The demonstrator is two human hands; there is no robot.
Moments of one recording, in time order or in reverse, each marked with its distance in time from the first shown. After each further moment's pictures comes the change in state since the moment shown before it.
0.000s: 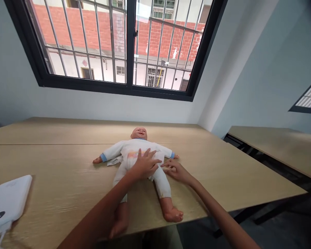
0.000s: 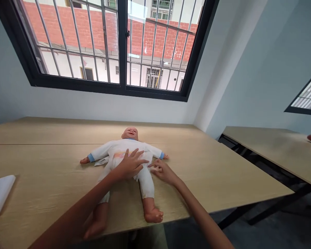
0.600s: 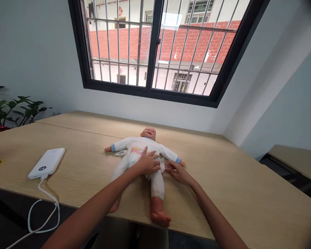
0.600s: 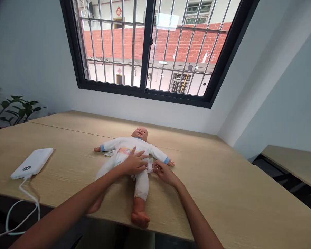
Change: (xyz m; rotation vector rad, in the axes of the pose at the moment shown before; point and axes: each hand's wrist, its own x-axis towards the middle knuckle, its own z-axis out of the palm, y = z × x) left_hand 0.017 0.014 0.011 0.128 -0.093 -0.068; right_hand 0.031 0.038 -0.006 0.175 -0.190 -0.081
